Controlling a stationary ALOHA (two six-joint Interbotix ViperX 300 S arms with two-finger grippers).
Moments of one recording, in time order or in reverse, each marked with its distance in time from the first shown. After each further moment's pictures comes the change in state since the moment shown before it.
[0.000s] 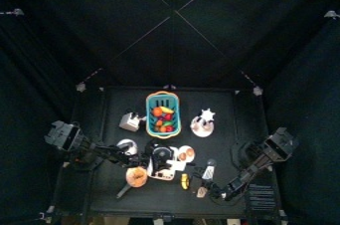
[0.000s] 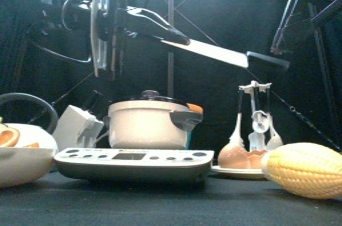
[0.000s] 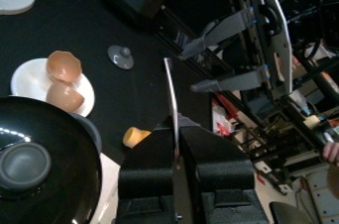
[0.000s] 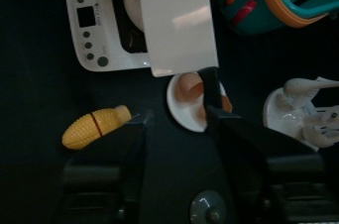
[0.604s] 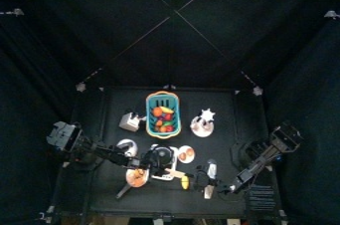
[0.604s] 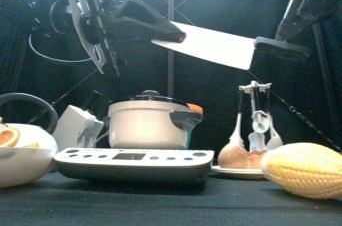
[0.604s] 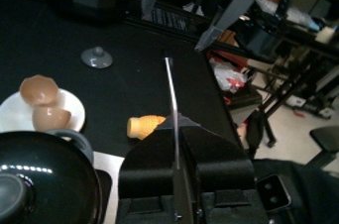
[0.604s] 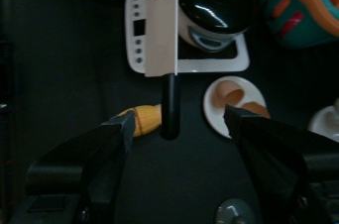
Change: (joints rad) left arm -0.002 0.060 0.037 0.322 -0.129 0.310; right arm -0.012 -0.207 0.160 -0.034 -0.337 0.072
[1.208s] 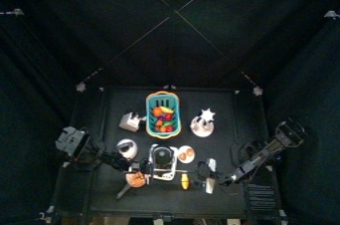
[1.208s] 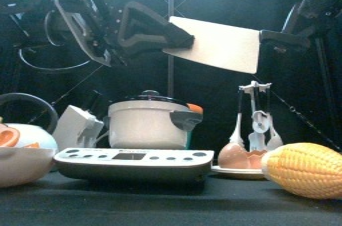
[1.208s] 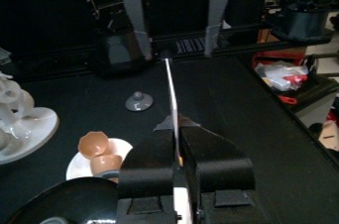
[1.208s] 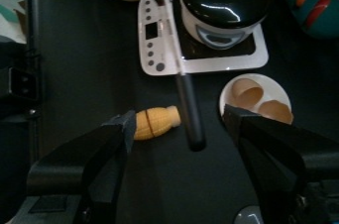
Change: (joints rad) left arm -0.127 0.092 -0.012 -0.275 -0.230 0.437; right arm -0.109 -0.061 0.087 -0.023 -0.089 0.066
